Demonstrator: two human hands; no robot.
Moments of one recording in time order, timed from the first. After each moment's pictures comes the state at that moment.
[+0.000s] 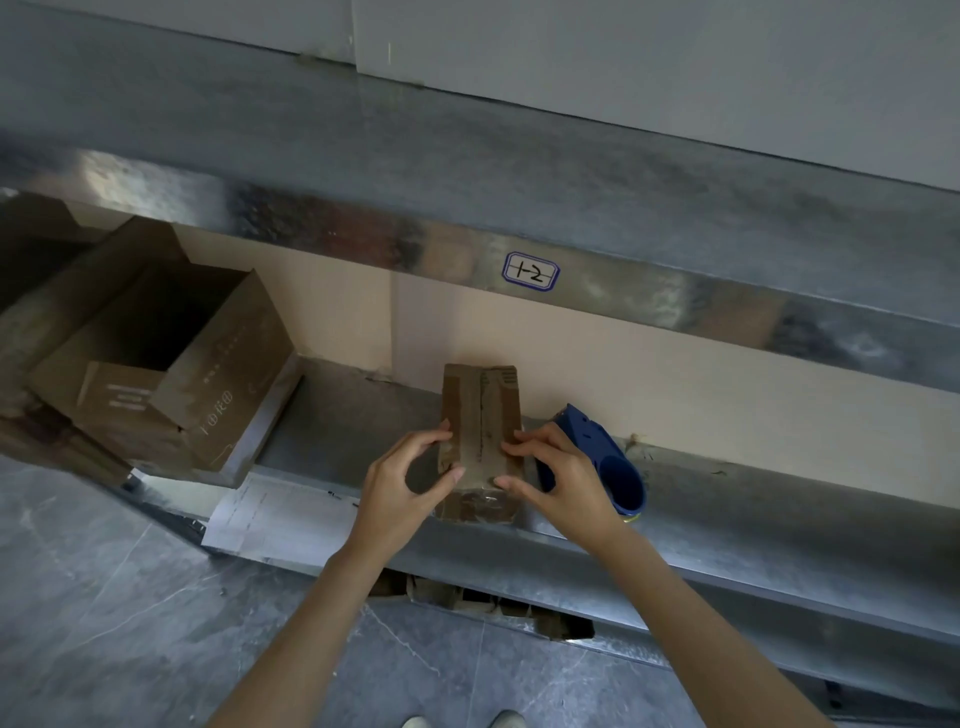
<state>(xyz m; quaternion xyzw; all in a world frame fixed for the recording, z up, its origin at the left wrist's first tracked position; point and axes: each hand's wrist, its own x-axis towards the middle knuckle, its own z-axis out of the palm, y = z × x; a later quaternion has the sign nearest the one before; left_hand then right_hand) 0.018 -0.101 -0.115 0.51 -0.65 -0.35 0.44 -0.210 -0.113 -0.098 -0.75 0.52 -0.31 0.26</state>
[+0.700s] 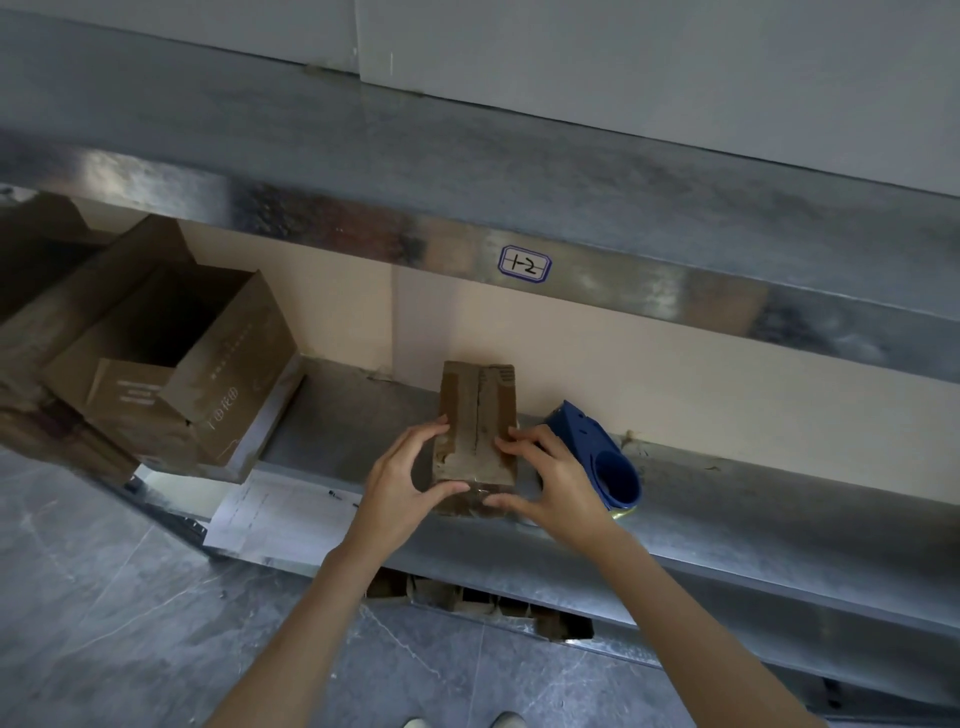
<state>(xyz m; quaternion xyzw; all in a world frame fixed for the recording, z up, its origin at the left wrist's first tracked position) 0.021 -0.097 -0.116 0.52 -0.69 -0.30 0.40 -0.207 -0.104 -0.103 -0.80 0.50 -0.26 0.21</state>
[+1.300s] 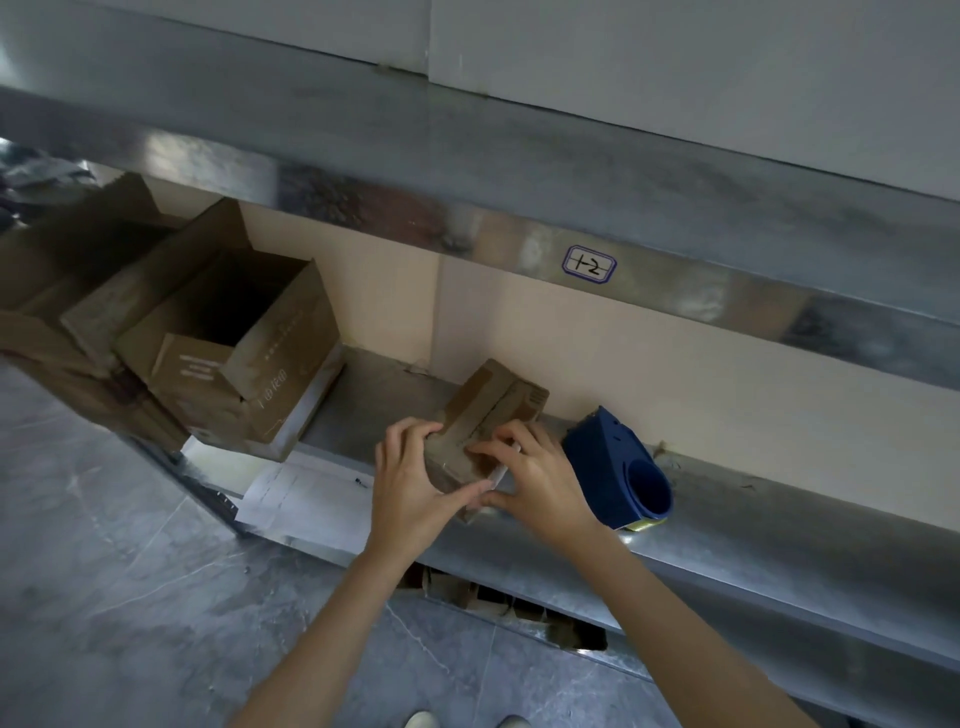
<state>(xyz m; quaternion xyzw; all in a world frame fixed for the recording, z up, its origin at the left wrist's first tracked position) 0.027 -0.074 -0.112 0.64 -0.61 -0.22 0.40 -0.154 -0.116 -0.108 -0.87 0.43 -0.25 0.03</state>
